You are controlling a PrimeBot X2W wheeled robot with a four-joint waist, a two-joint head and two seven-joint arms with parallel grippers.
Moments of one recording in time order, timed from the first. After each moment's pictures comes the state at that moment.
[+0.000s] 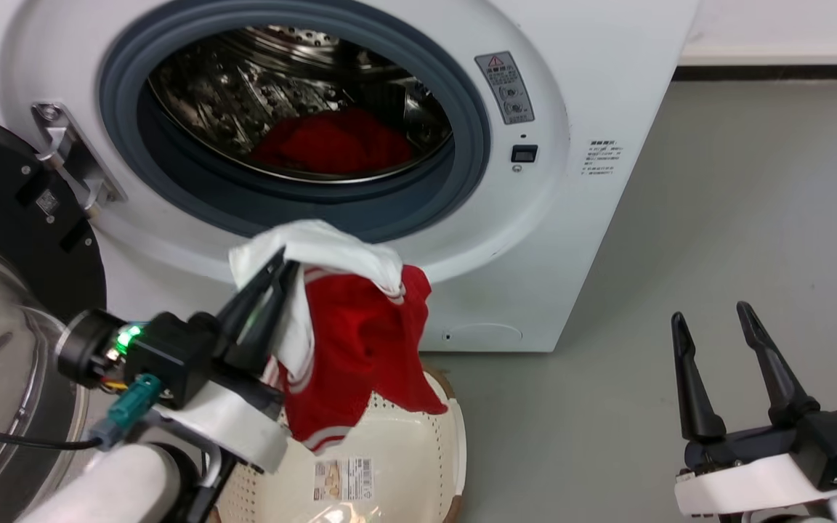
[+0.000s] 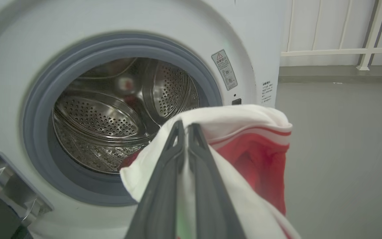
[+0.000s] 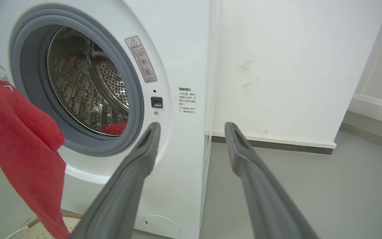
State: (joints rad) left arm -0.39 0.75 -0.72 -0.24 -0.62 0.28 -0.13; right arm 0.04 -0.05 0.01 -0.08 0.02 0.13 -0.26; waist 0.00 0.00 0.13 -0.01
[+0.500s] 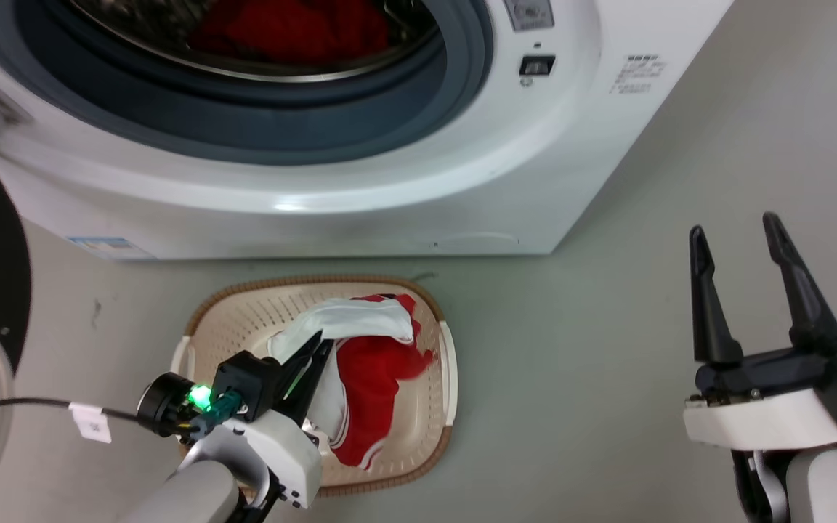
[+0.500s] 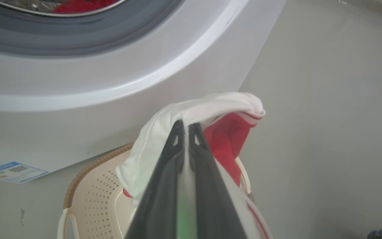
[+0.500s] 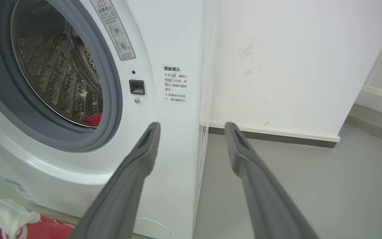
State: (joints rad) left arm -0.39 0.54 -0.84 0.22 -0.65 0.14 -0.21; right arm -0.11 -0.05 0.01 -0.12 0.01 0.13 -0.26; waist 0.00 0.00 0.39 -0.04
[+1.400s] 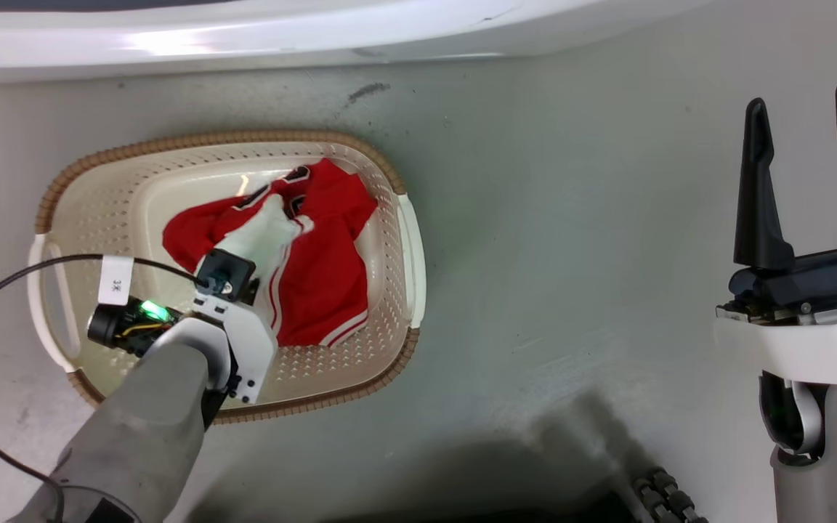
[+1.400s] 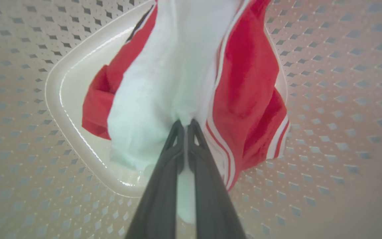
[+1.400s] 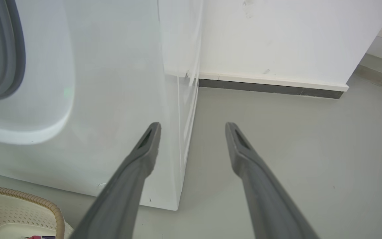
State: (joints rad) left arm -0.84 0.27 -0.90 1.22 -0.58 -0.08 -0.21; right arm -0.31 -0.05 -0.01 -0.19 0.04 0.13 -0.26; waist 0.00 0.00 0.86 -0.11
